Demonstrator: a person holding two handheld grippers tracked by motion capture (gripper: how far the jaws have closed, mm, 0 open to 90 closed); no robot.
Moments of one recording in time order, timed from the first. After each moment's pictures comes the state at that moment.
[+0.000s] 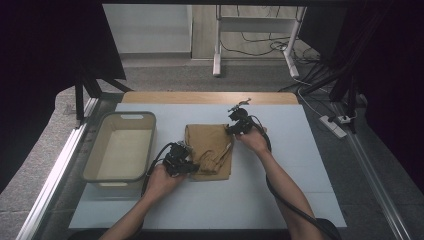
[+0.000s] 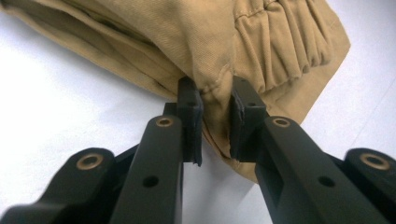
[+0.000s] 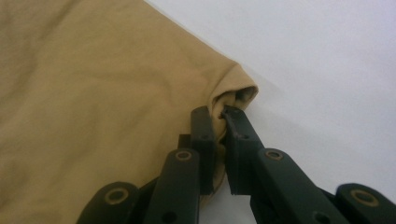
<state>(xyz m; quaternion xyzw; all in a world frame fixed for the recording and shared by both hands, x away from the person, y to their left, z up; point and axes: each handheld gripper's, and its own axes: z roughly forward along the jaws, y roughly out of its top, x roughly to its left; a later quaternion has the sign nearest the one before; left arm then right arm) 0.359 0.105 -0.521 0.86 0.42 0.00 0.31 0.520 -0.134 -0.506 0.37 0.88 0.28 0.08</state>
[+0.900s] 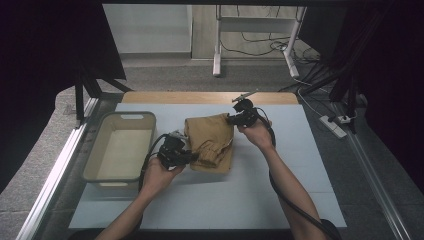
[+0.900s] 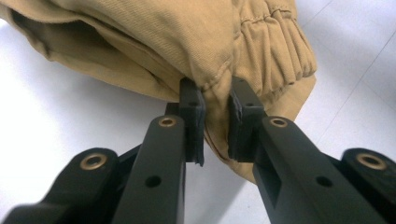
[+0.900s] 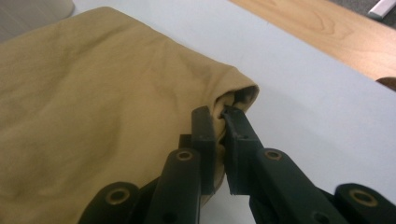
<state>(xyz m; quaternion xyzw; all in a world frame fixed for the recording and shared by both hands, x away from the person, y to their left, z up) 0.349 0.115 -0.469 0.83 0.41 0.04 0.37 0.509 -0.142 -0.454 0.34 0.87 0.35 0.10</state>
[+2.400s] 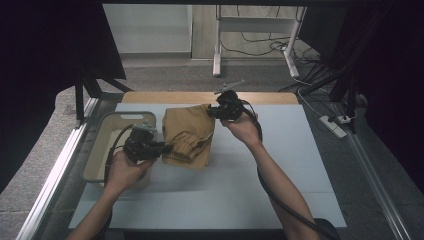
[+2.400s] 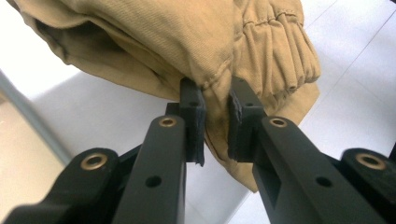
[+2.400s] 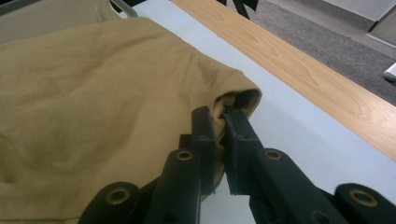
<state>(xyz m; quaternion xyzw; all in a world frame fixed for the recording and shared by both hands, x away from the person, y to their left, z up) 0.325 0.192 -0.419 0.83 0.41 0.07 0.37 0.479 -0.083 -0.402 0.27 0.87 0.40 0.11</state>
